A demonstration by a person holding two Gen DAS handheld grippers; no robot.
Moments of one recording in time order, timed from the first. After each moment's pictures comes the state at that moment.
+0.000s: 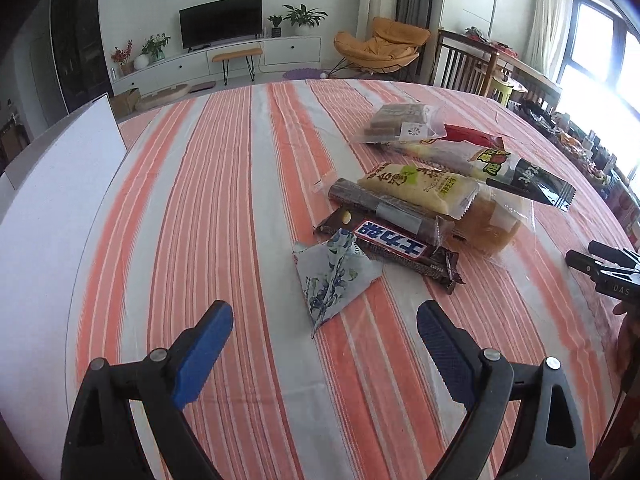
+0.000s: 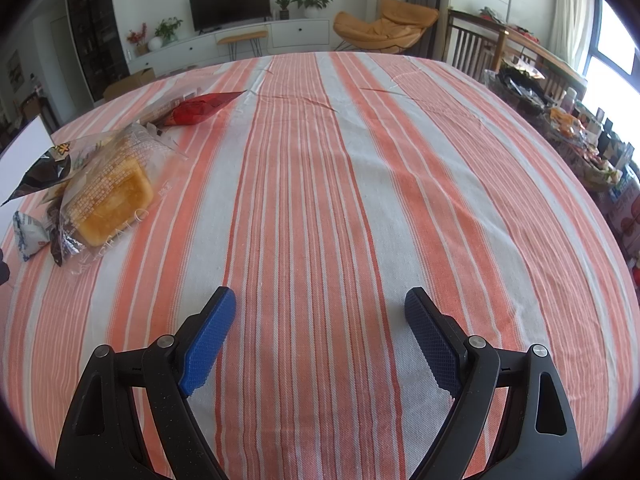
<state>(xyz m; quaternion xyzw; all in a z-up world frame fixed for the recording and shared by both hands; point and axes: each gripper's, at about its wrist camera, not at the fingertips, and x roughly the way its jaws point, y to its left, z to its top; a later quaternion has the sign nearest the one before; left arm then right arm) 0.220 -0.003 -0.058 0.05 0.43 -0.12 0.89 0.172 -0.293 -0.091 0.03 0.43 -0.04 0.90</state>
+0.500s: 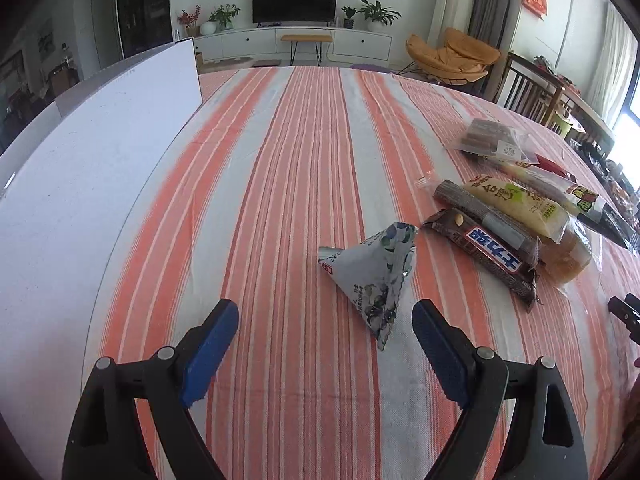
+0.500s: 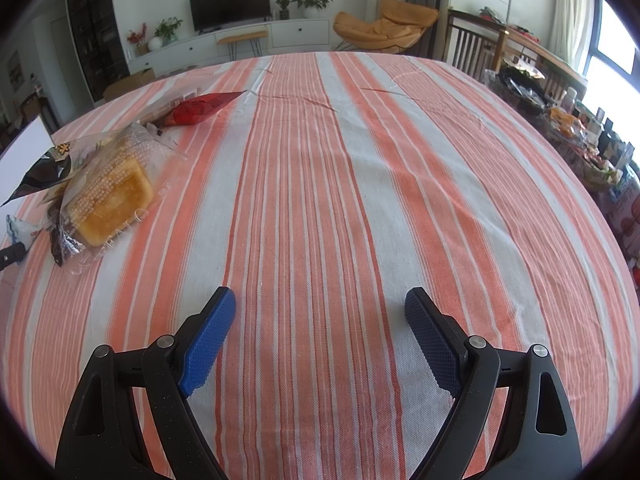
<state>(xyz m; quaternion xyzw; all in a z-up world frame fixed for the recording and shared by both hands) 0.222 0.057 -0.074 -0.02 0.45 -0.04 0.89 0.172 -0.293 -0.091 0.03 0.43 -0.04 0.90</state>
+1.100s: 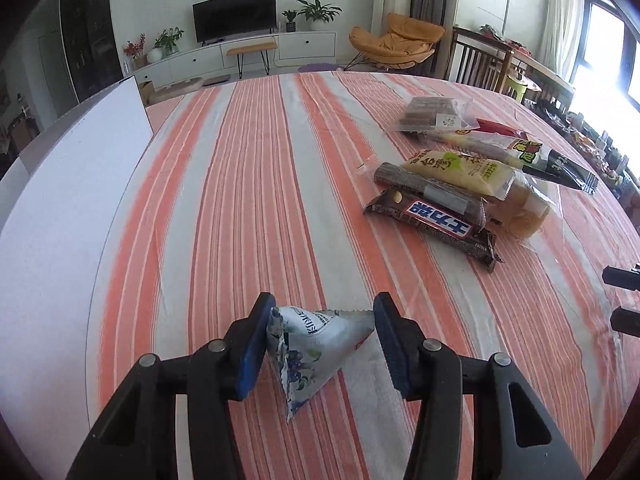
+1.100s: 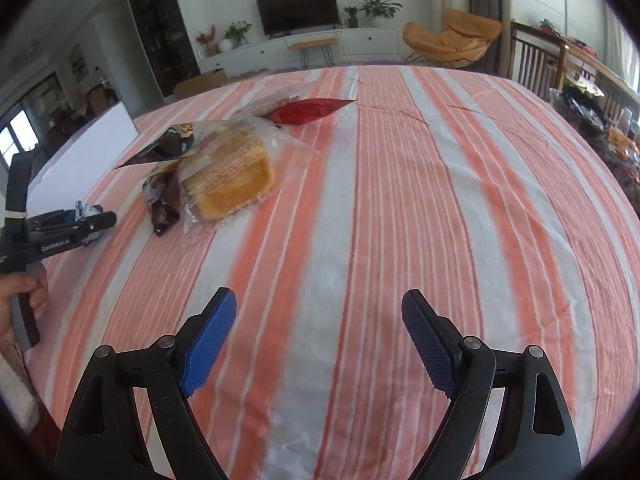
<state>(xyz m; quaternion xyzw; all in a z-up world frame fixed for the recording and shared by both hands) 0.204 0.040 -0.062 0.03 0.44 -0.10 0.89 0.139 -0.218 -0.069 0.05 0.42 0.21 0.88</state>
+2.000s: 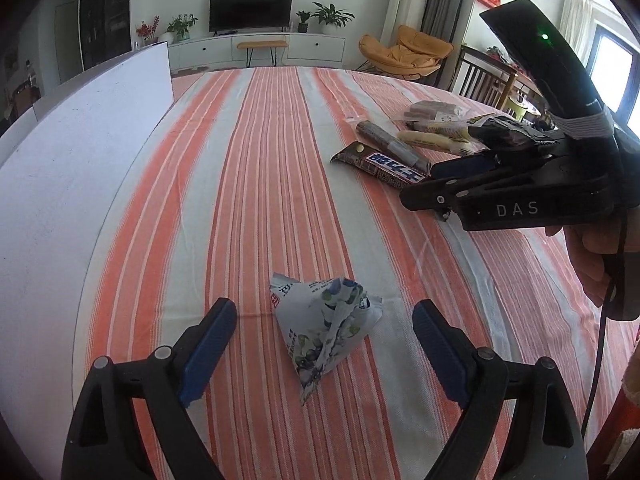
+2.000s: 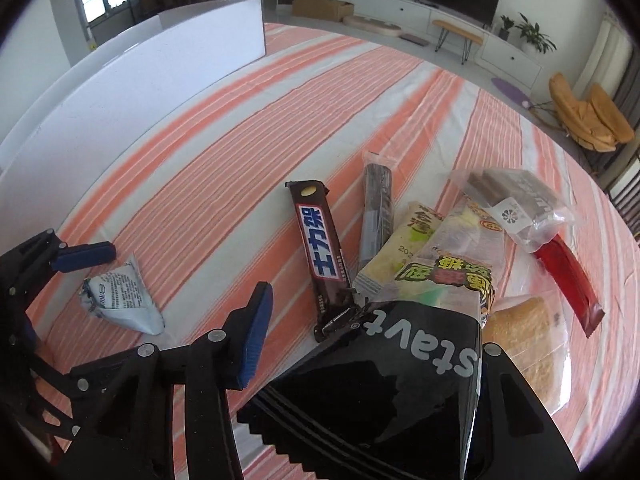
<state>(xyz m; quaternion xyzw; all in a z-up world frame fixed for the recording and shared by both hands) 0.174 0.061 -0.073 -0.01 0.44 -0.11 0.89 0.286 -0.032 -0.071 -0.16 0.48 0.25 0.82</state>
